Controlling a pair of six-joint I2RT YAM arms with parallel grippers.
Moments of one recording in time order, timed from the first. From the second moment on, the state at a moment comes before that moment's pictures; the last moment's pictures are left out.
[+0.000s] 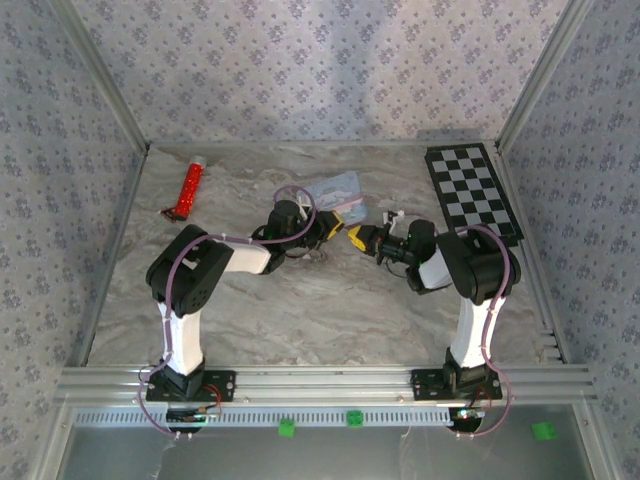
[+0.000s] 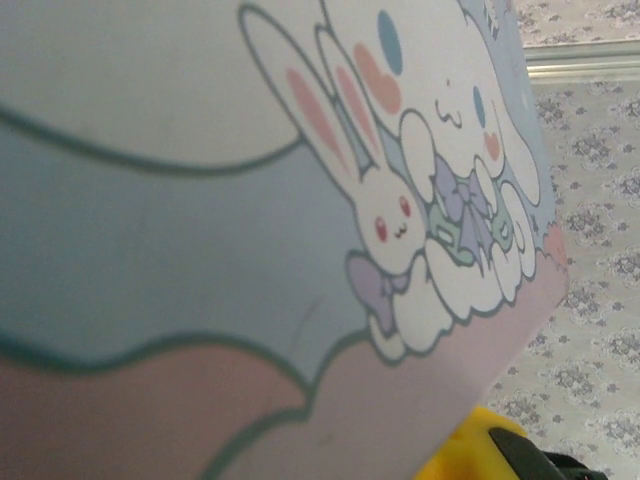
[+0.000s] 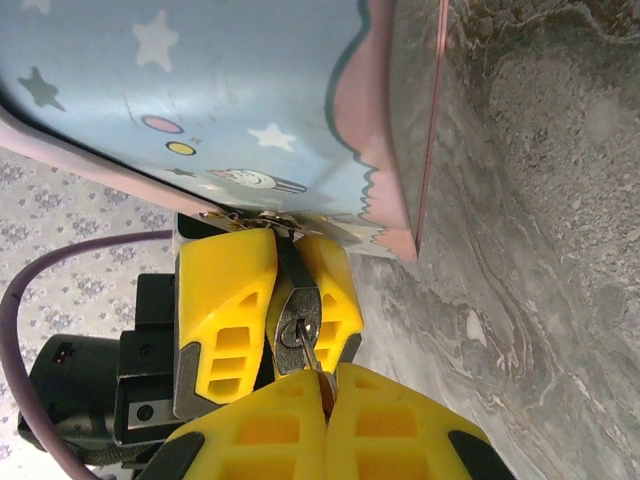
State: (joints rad) left arm -0.64 1.93 0.94 0.69 0.37 -1.41; right arm 0.29 1.93 0.55 1.26 -0.81 1.49
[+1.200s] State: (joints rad) left arm -0.66 1.93 0.96 0.64 0.34 -1.42; right arm 0.31 1.79 0.57 0.94 -0.73 1.24
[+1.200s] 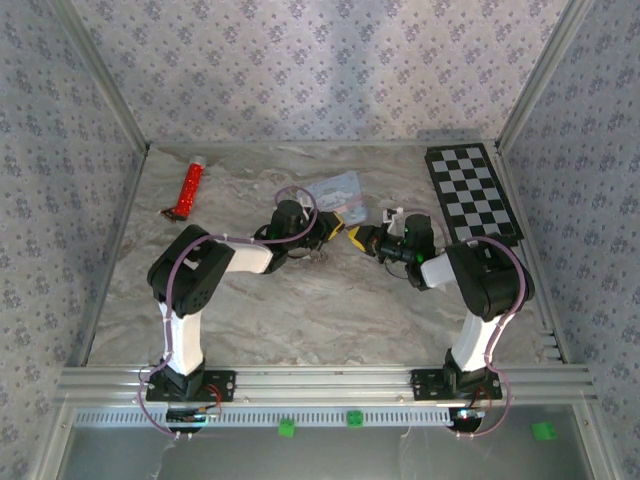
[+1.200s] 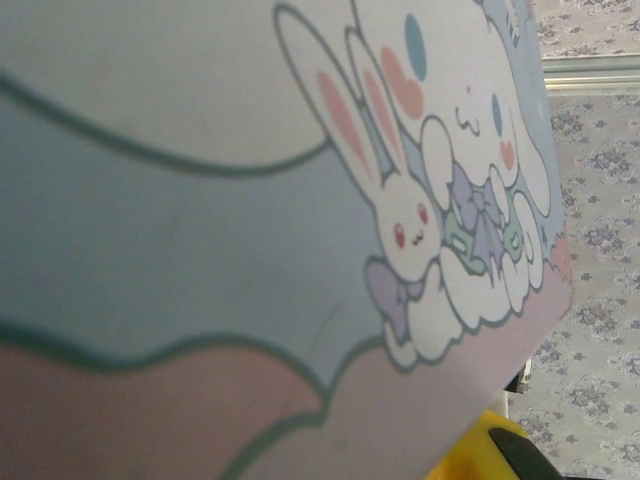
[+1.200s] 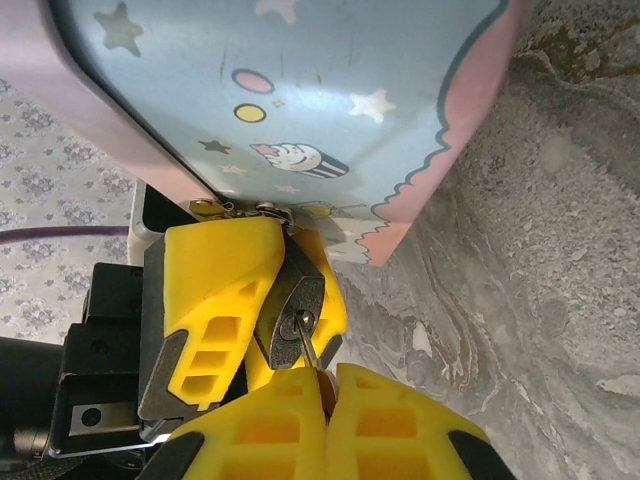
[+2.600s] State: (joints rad) left arm -0.67 1.94 0.98 0.64 0.27 -1.44; right arm 0.28 1.94 0.57 1.25 -0.77 1.52
